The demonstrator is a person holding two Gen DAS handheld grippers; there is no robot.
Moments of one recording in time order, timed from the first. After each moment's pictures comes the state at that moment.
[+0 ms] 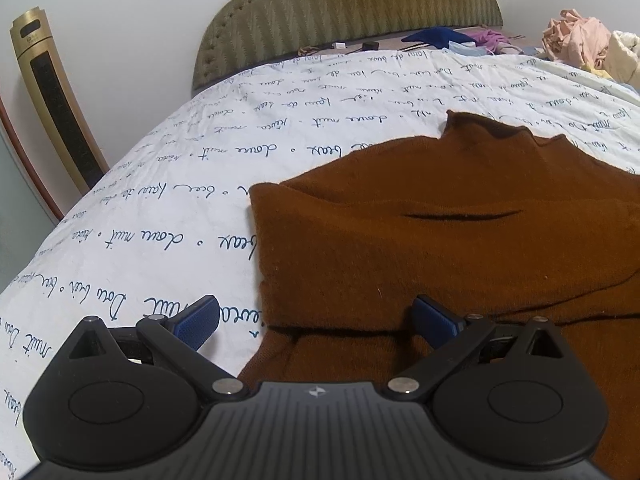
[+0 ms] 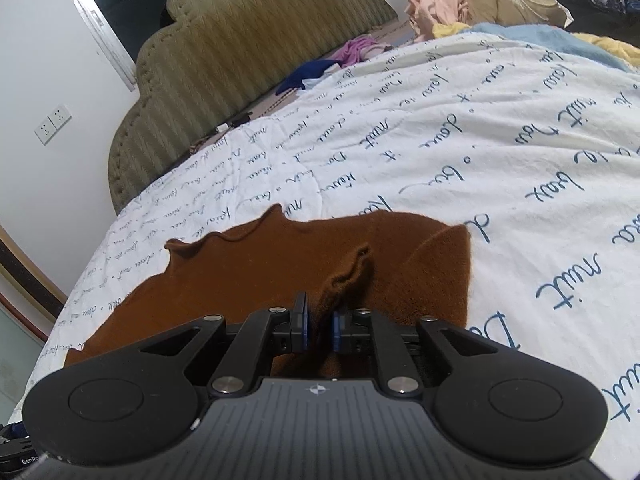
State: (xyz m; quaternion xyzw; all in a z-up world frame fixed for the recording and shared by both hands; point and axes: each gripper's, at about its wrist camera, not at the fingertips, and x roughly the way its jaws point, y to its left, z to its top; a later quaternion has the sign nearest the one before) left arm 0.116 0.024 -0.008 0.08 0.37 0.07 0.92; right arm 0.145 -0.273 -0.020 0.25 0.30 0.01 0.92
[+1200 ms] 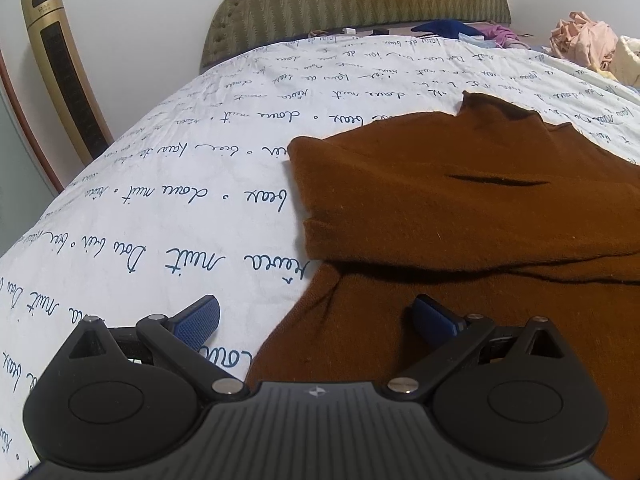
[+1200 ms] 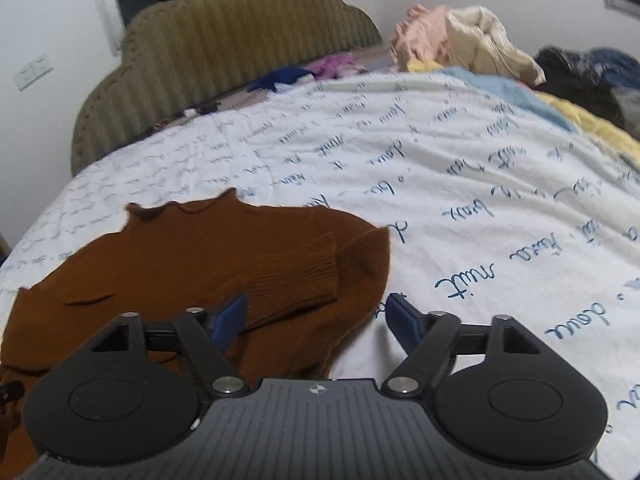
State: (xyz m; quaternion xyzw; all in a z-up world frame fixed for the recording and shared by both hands) left arm 0.094 0.051 -0.017 0.05 0.39 0.07 0.92; right arm 0.091 -0.265 -0.004 0.13 0.30 -0.04 0.94
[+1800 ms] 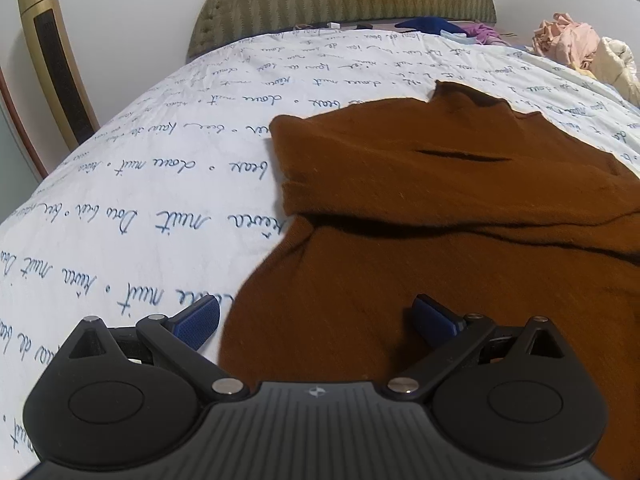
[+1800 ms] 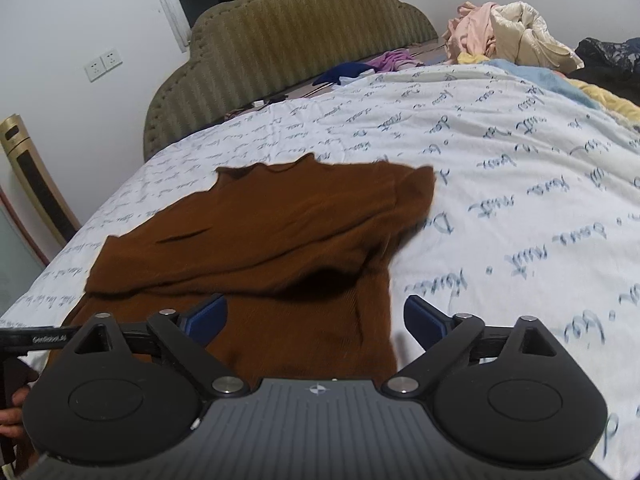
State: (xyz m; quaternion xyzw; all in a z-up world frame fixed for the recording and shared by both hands) left arm 0.060 0.045 -0.017 0.03 0.40 0.04 0.91; right arm 0.001 -0.245 -0.004 0.15 0.30 0.06 0.94
